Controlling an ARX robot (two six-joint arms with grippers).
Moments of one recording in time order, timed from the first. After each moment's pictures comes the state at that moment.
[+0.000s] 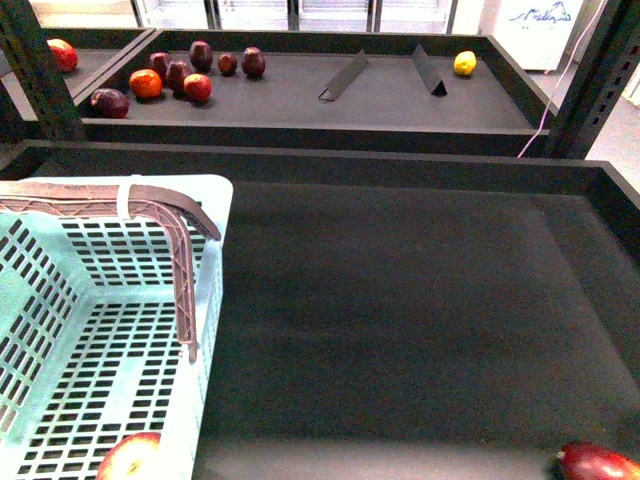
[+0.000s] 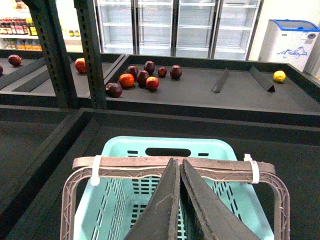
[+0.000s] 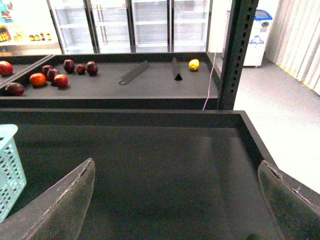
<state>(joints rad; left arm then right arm) -0.01 0.72 0.07 0.64 0.00 -0.01 0.00 0.01 0.02 0.00 0.00 0.00</state>
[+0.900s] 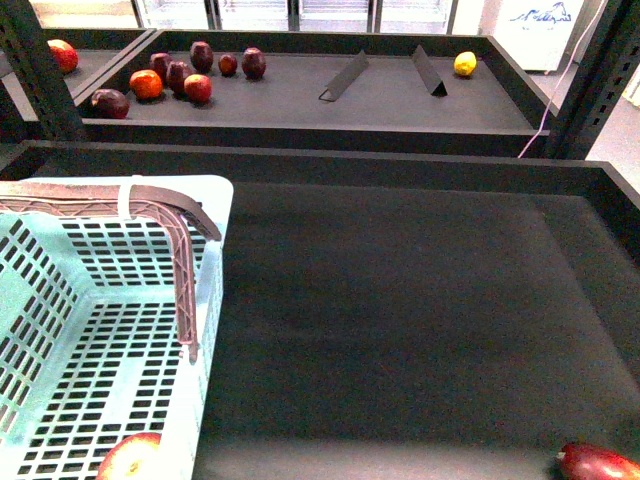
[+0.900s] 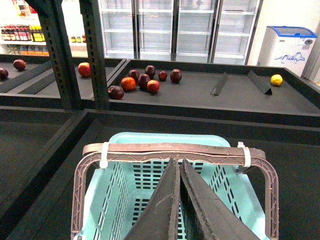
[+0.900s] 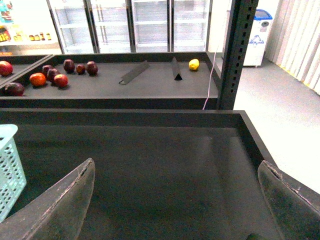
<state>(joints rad) 0.00 0.27 0.01 0.27 0.00 -0.01 0.00 0.01 0.02 0.00 0.00 0.00</state>
